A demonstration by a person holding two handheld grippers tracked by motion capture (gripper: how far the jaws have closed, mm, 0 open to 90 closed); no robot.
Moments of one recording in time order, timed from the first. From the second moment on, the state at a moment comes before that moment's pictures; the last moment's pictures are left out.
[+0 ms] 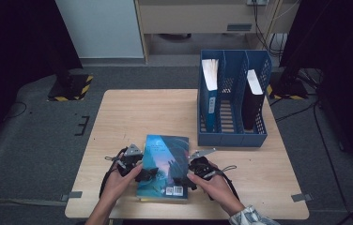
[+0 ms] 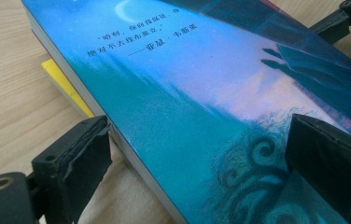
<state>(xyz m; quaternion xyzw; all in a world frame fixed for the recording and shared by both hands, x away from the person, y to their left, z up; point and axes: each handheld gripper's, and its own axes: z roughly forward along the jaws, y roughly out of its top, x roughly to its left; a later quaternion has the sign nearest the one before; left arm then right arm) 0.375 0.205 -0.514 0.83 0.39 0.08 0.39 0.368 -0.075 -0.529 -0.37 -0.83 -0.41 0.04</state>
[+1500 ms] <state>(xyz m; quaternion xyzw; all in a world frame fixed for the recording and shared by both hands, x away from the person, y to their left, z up) 0.380 0.224 -0.514 0.83 0.37 0.08 0.40 0.369 -0.061 -0.525 -0.35 -0.84 -0.40 0.06</state>
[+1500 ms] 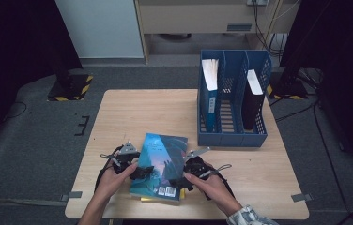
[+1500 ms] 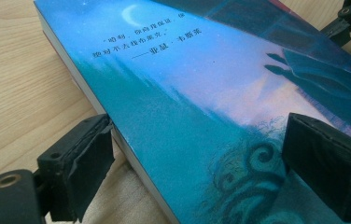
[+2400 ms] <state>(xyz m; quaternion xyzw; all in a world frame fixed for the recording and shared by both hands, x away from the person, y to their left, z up) 0.376 0.232 -0.512 0.83 0.38 0.09 0.39 0.370 -0.046 -0.517 -0.36 -0.83 -0.43 0.04</state>
